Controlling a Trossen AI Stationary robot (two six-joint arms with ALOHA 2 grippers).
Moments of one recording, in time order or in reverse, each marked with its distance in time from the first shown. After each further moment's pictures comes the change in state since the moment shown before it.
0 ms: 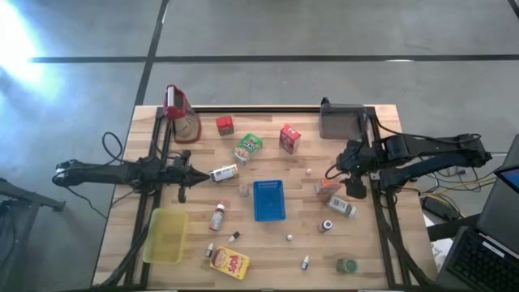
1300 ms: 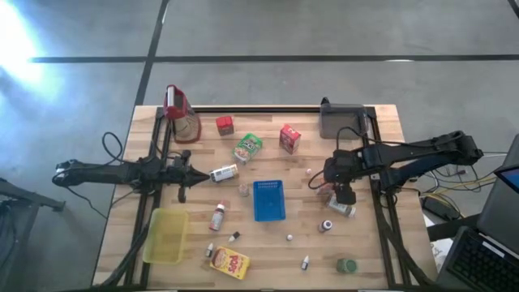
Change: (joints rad) left arm 0.000 0.000 0.000 0.000 0.000 0.000; right arm 0.000 0.190 -0.098 0.146 -0.050 -0.071
